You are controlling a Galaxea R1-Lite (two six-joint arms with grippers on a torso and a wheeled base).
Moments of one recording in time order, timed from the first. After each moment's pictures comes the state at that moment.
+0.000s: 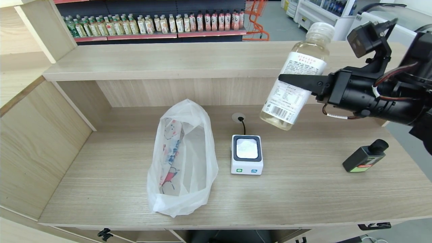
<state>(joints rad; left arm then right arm) 0.00 0.00 0.00 0.05 0.13 0.01 0.32 1.61 -1.02 -0.75 0.77 0.40</state>
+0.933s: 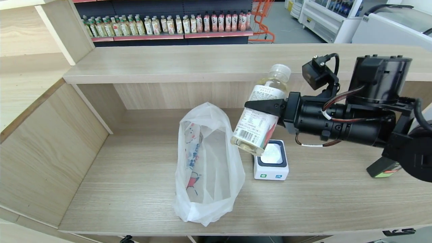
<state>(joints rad) 0.00 0.00 0.00 0.05 0.13 0.01 0.53 1.67 -1.01 -0.59 0.48 0.60</state>
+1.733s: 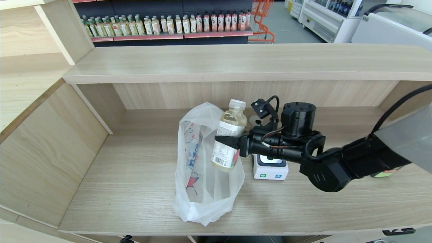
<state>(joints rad) 0.00 0.00 0.00 0.05 0.13 0.01 0.57 2.06 -1.06 -0.92 0.50 0.22</state>
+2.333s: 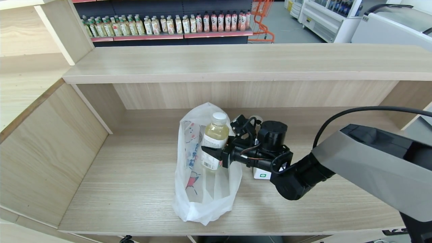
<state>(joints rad) 0.00 0.00 0.00 0.05 0.13 0.01 0.60 2.33 -1.18 -1.16 0.50 -0.04</state>
